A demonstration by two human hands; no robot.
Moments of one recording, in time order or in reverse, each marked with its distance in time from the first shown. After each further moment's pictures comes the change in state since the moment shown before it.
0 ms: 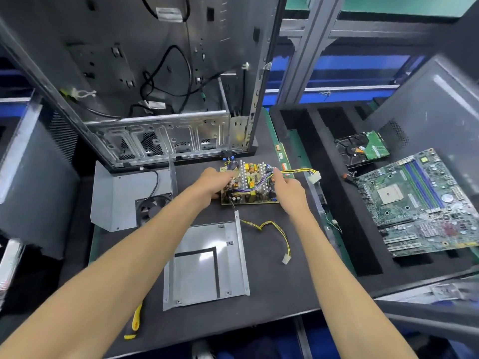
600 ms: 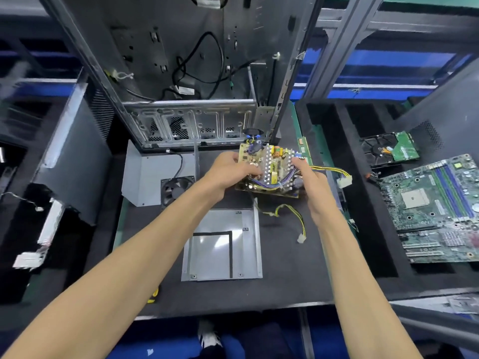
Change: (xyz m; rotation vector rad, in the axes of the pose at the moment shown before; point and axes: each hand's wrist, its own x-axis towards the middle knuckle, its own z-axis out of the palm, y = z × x) left_hand -0.048 -0.002 -0.019 -0.161 -0.032 0.203; right_hand -0.028 -0.010 -0.015 0.391 -0.147 0.059
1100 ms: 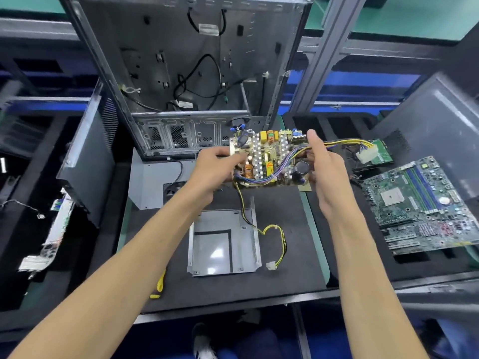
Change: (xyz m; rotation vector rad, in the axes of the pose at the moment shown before) left_hand -0.061 0.018 -0.026 -0.124 0.112 0.175; right_hand -0.067 -0.059 -0.018 0.111 -0.017 -0.266
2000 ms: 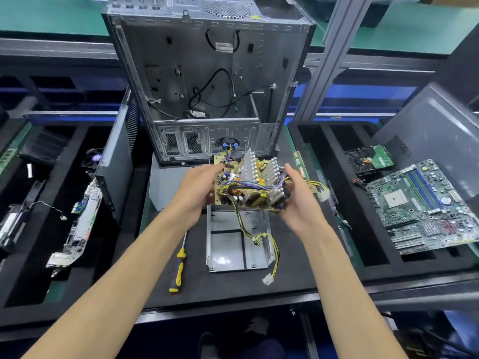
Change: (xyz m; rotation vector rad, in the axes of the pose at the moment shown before) left_hand -0.038 -0.024 -0.054 -0.229 -0.031 -0.102; right_hand -0.051 0.036 0.052 0.393 -0.202 0.276
